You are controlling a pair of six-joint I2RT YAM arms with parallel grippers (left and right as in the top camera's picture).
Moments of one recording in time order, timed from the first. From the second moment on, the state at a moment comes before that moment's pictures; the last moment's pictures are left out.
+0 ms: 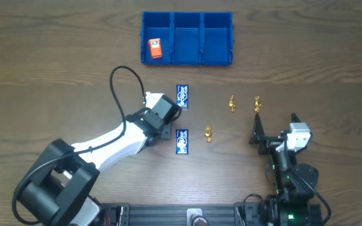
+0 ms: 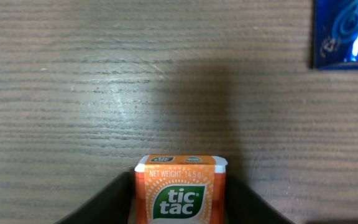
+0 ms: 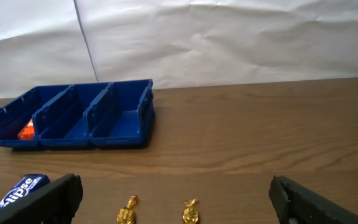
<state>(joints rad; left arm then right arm) -0.70 1.66 0.77 -0.34 -0.22 -0.62 -0.04 0.01 0.01 -0.07 -0.08 0.08</state>
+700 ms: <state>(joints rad) -0.44 1.79 1.67 -0.67 -0.28 -0.48 -0.04 0.01 0.01 -0.07 -0.08 0.08</state>
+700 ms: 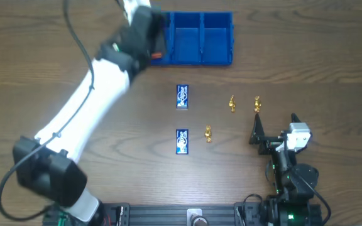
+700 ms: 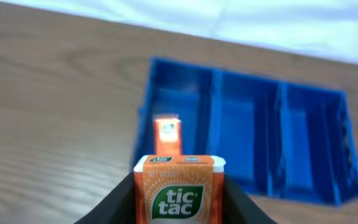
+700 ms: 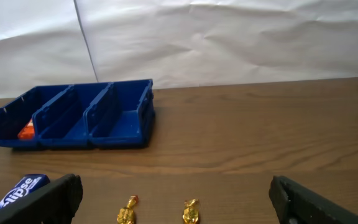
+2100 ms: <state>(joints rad) -0.36 1.12 1.16 -0.21 -0.20 -0.25 -0.04 0.01 0.01 -0.07 -0.08 0.08</state>
